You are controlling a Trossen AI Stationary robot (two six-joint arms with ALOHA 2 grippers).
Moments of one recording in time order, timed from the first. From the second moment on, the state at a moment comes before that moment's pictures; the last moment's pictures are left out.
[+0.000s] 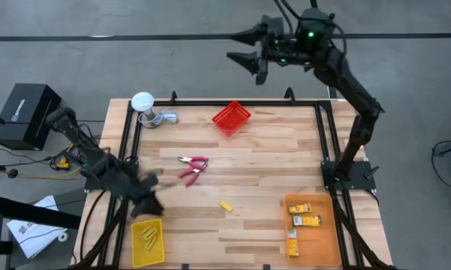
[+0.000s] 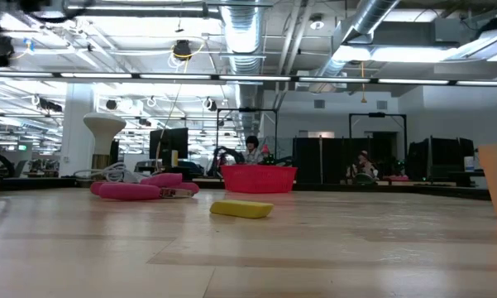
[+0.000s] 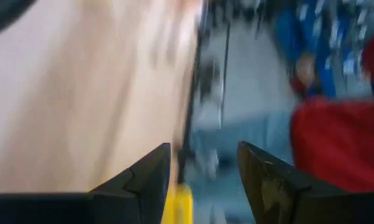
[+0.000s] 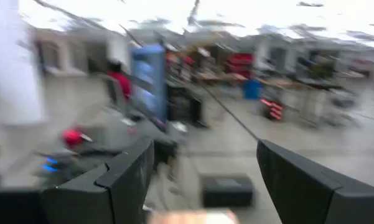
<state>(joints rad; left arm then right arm) -0.76 0.72 0.48 -0.25 -0.14 -1.21 -0.44 1.77 2.36 -0.48 -0.39 0.00</state>
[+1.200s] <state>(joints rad) -0.06 1.70 0.95 0.25 0.20 -0.17 -0.39 1.49 2.35 -1.41 -0.05 -0.19</state>
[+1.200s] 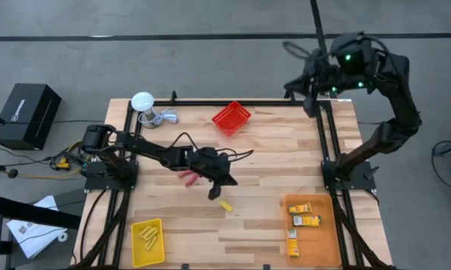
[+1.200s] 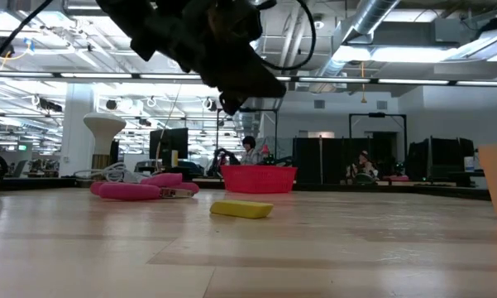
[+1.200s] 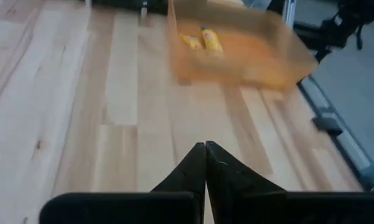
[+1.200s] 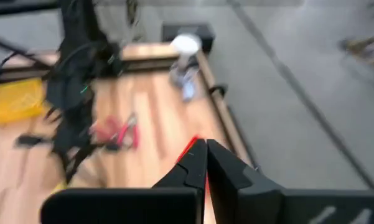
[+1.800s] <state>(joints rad) -0.21 1.80 0.94 0.18 0.09 -0.22 -0.24 1.49 2.32 -1.33 -0.04 -0.12</state>
